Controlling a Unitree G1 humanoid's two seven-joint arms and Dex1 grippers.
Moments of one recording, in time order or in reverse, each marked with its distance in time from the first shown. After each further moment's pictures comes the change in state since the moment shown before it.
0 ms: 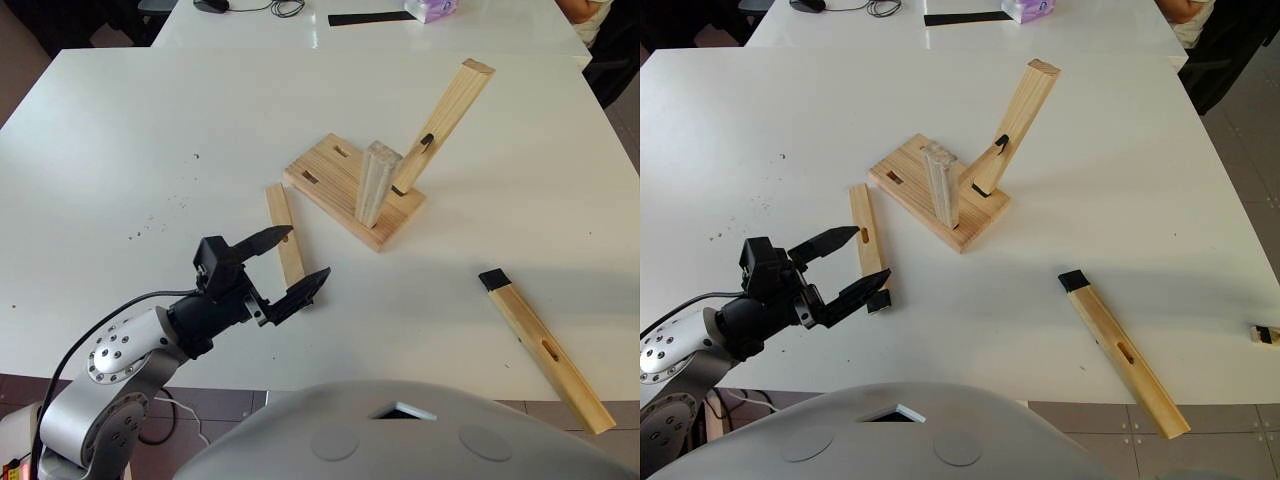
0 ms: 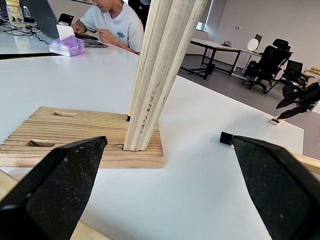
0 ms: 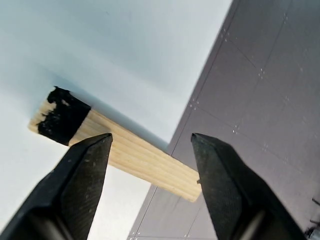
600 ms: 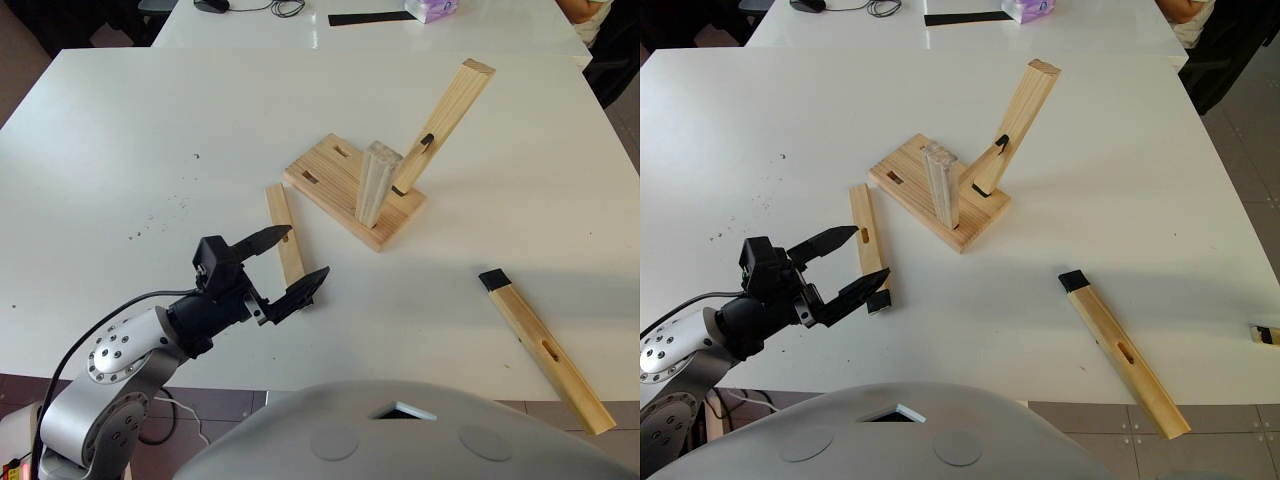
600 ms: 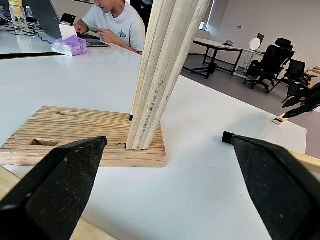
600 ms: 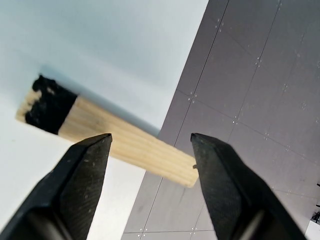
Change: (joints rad) left arm 0.000 -0.003 0.002 0.004 0.011 0.000 0.000; right arm 0.021 -0.007 -0.048 0.009 0.013 0.052 -0.027
